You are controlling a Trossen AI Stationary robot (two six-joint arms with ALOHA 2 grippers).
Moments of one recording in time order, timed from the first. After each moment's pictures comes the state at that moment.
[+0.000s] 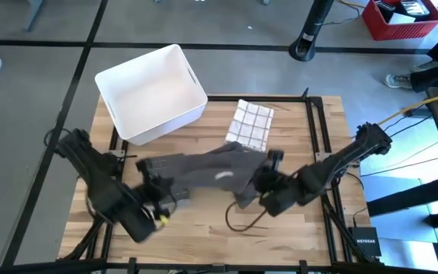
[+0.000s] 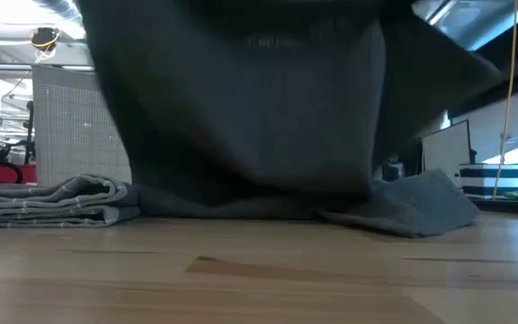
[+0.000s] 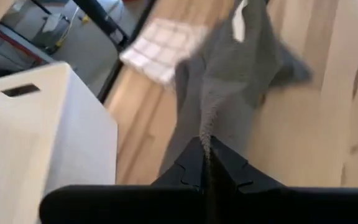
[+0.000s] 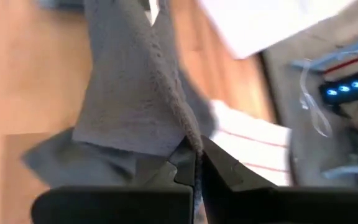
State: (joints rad) left arm -0.76 1.66 1.77 -1.56 -0.93 -0.94; right arm 0.56 1.54 1.39 -1.08 0.76 0.42
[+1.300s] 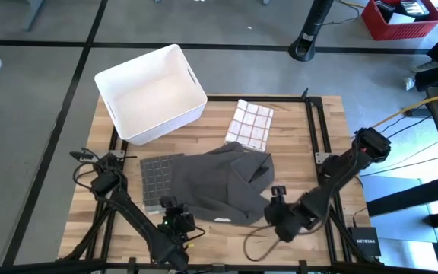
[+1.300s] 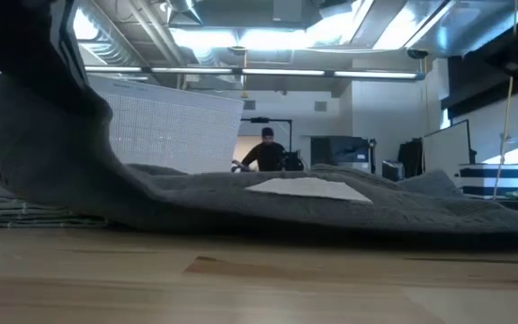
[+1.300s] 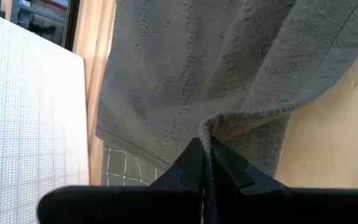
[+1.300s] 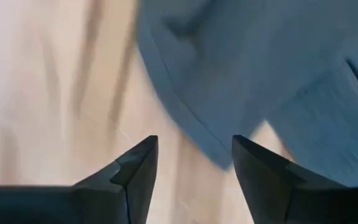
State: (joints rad) left arm -0.78 2.22 1.77 -1.55 -0.74 -1.10; right arm 0.78 1.59 1.00 -0.72 0.33 0.60
